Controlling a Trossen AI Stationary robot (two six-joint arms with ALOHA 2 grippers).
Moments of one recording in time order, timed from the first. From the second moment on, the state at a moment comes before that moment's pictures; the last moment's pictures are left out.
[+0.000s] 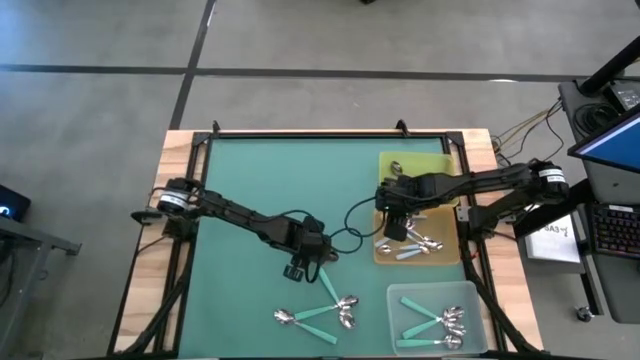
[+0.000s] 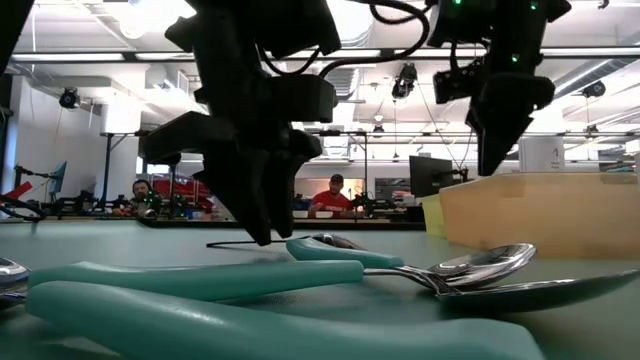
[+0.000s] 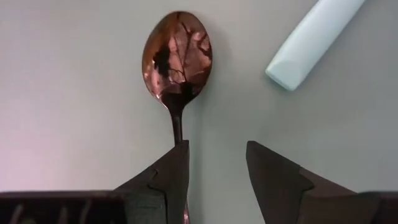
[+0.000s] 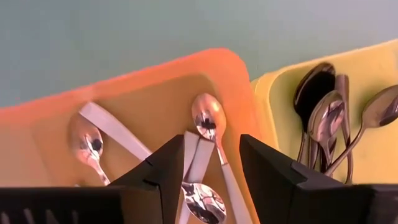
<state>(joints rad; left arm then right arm) -0.20 1.95 1.26 -0.56 -0.07 0.23 -0.04 1.38 0.96 -0.90 0.13 0.24</state>
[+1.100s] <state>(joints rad) -0.11 2.00 1.19 -0.47 0.12 -0.11 -0.04 1.39 0.85 -0.85 0.13 0.42</state>
